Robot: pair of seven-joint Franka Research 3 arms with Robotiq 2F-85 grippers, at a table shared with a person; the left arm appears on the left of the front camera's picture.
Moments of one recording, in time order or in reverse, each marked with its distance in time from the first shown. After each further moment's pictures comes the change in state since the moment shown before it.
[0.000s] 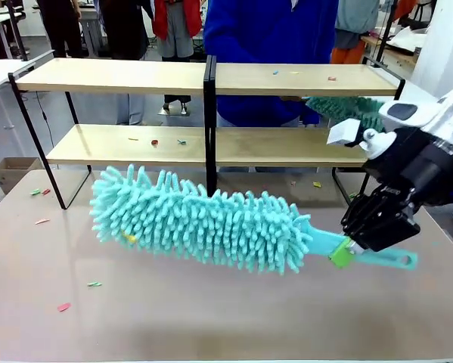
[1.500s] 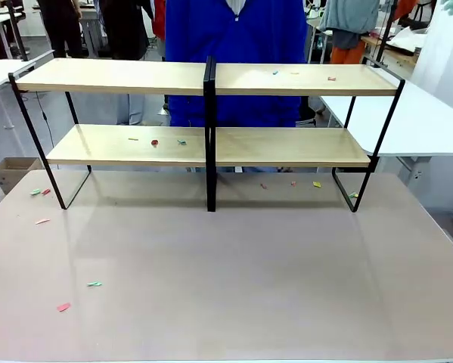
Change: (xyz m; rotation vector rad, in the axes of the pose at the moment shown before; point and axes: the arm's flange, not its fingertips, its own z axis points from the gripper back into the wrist) left arm 0.000 0.000 0.000 -0.001 -0.001 0.000; right arm -0.209 0.063 0.245 -0.435 -0.730 -0.117
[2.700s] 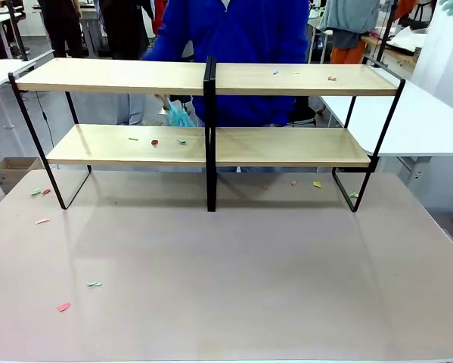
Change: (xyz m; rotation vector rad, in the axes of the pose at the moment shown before) left arm 0.000 0.000 0.000 0.000 0.000 0.000; right arm 0.001 -0.001 0.001 -0.003 0.006 -0.011
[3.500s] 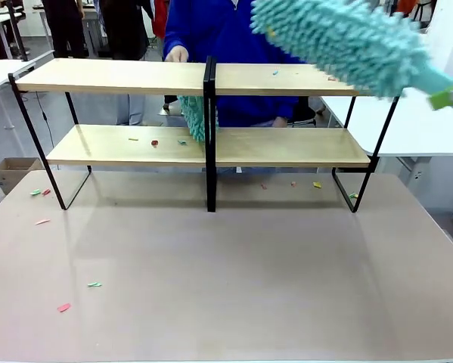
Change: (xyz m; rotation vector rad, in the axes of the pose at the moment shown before) left arm 0.000 0.000 0.000 -0.001 0.000 0.001; right arm 0.112 0.081 -0.191 -0.369 0.402 0.318
